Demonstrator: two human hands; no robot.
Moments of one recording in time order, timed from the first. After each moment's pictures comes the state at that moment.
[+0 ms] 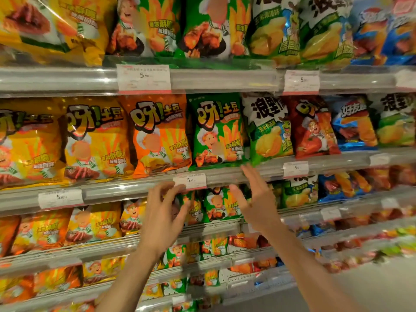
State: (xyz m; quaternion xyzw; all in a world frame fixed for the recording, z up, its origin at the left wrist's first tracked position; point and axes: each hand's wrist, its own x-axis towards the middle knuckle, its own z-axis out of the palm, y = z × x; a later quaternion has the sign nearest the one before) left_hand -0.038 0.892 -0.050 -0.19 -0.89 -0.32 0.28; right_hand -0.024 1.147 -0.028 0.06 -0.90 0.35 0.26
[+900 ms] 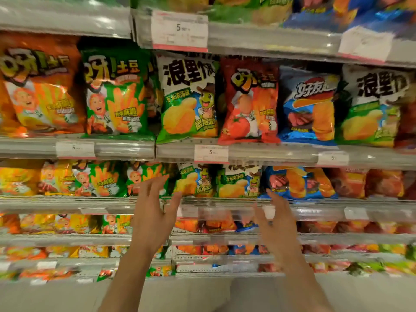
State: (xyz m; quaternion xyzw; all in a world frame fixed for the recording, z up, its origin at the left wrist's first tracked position) left_hand 0.011 1.179 -0.085 -0.04 -0.87 -0.43 0.25; right_hand 0.019 1.472 -0.108 -0.06 -0.91 0.39 0.16
